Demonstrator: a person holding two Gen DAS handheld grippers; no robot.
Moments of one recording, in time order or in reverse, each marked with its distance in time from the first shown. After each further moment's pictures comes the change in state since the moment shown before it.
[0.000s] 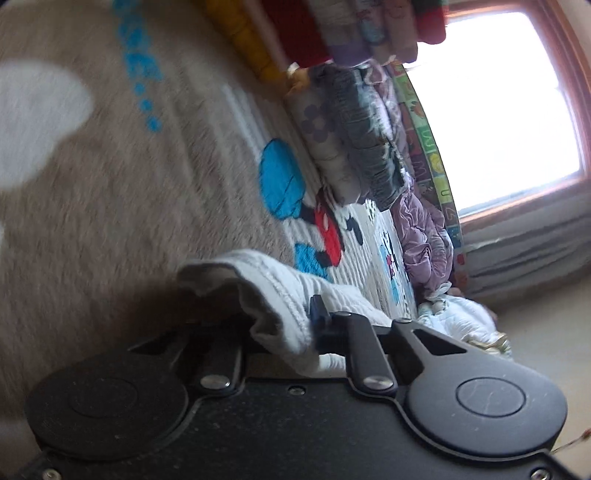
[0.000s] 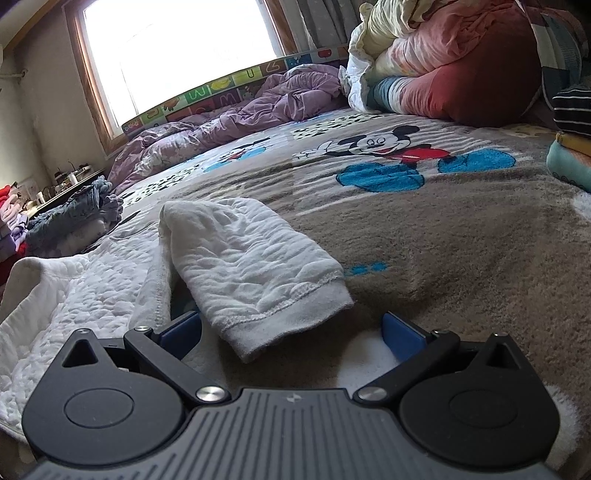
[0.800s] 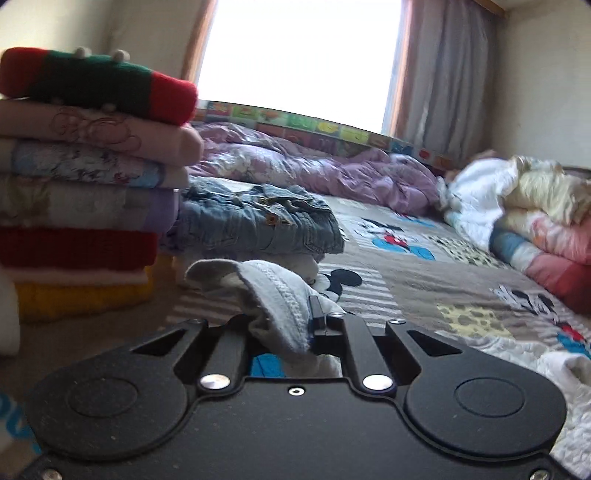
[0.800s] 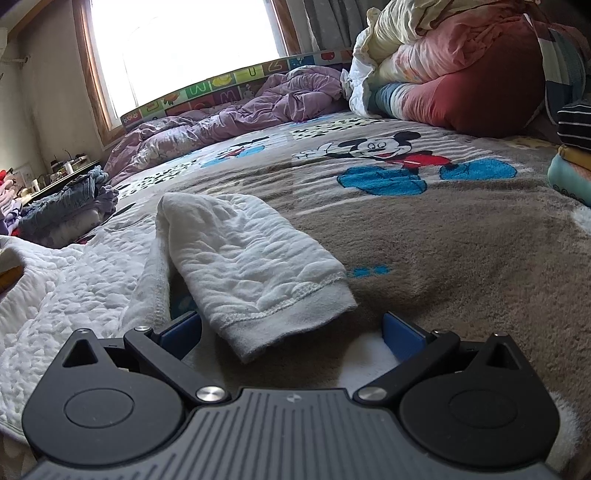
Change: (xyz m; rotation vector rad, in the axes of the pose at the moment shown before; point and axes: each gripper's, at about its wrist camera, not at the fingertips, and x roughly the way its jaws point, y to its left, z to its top) left arm 0.044 -0.077 0.049 0.997 -0.147 -0.008; right arm 0.004 0.007 -0.002 -0.050 -0.004 -0.032
